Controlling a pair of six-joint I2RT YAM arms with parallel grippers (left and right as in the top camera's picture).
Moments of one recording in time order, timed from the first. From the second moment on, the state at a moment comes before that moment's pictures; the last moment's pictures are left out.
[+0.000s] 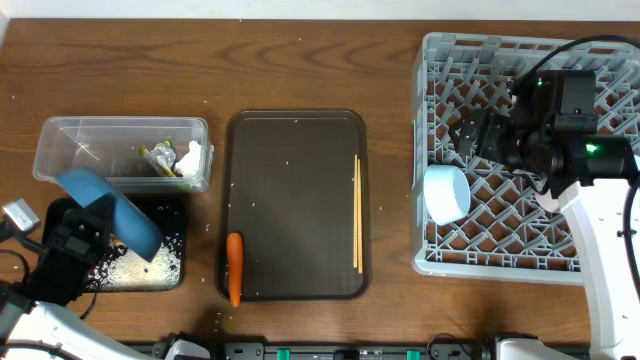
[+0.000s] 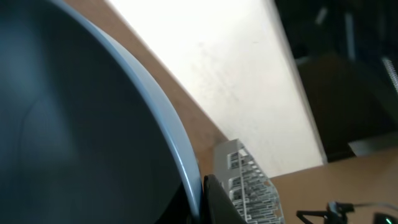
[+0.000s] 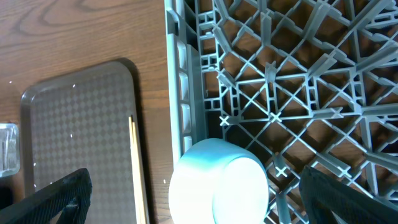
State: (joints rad) left arm 1.18 1.06 0.87 -1.05 1.40 0.20; right arm 0.01 1.39 1.31 -0.92 -0.21 0.31
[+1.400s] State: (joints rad) left arm -0.29 1.61 1.00 0.98 0.74 -1.04; right arm -0.35 1.22 1.33 -0.96 -0.30 0.37
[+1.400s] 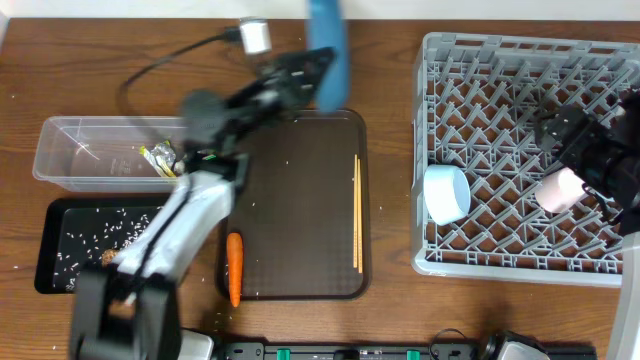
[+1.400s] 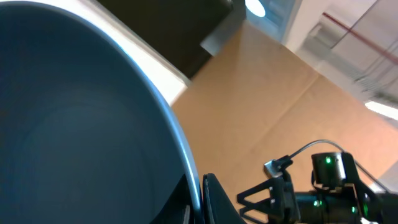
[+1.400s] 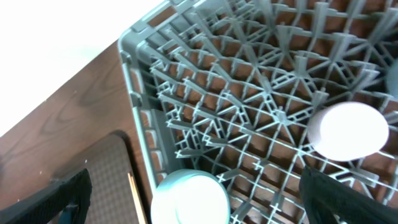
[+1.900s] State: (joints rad) left arm -0.64 2.07 1.43 1.04 0.59 -1.17; right arm -0.45 1.22 1.33 -1.01 -0.27 0.38
